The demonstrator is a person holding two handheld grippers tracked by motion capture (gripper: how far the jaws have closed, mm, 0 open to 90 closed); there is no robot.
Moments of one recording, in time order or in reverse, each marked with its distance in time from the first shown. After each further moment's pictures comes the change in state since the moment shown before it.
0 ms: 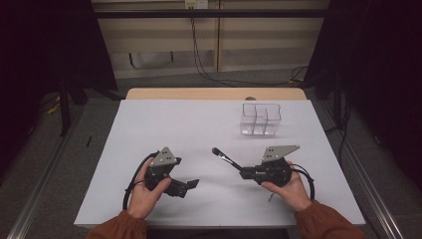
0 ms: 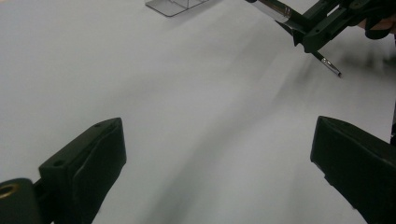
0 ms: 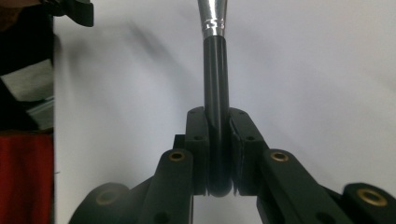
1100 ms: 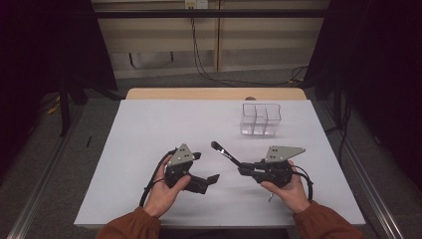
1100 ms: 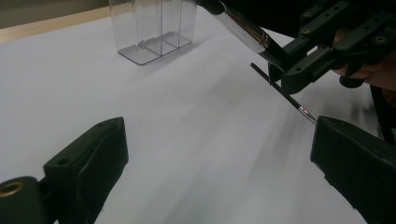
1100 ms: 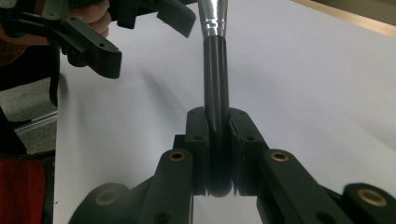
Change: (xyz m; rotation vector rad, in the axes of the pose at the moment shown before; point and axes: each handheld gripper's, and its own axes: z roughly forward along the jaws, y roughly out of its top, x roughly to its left) left arm -0.025 0.024 0.037 -0.139 -0.032 0.014; right arm 0.010 0.007 -0.007 -0.132 -0.026 -0.046
